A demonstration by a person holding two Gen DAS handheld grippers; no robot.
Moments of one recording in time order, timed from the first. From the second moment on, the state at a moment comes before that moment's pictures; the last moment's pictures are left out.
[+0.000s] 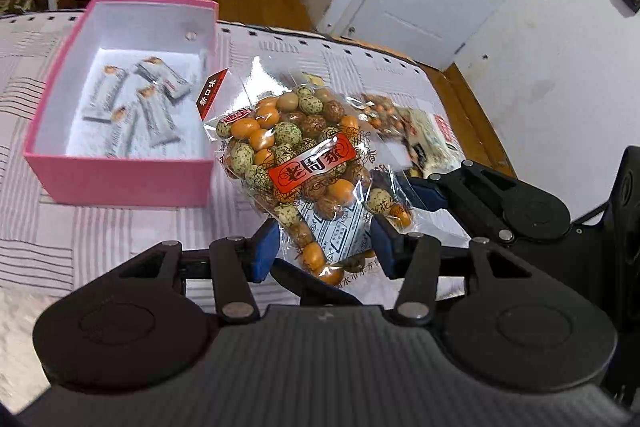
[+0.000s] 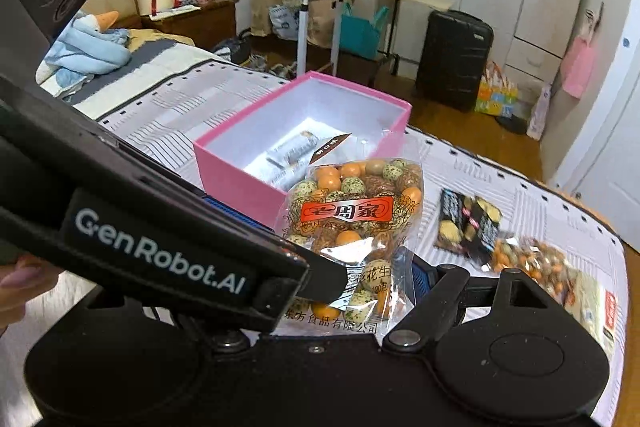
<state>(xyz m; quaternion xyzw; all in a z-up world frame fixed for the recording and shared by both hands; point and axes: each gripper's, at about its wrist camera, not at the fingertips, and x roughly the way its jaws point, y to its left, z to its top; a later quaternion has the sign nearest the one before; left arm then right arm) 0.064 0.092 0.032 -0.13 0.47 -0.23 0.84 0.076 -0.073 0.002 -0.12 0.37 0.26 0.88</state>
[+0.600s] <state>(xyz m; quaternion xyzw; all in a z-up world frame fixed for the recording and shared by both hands) 0.161 0.166 -0.019 -0.16 0.48 -0.15 0.85 0.175 0.003 -0.048 -0.13 0.37 0.31 0.86</state>
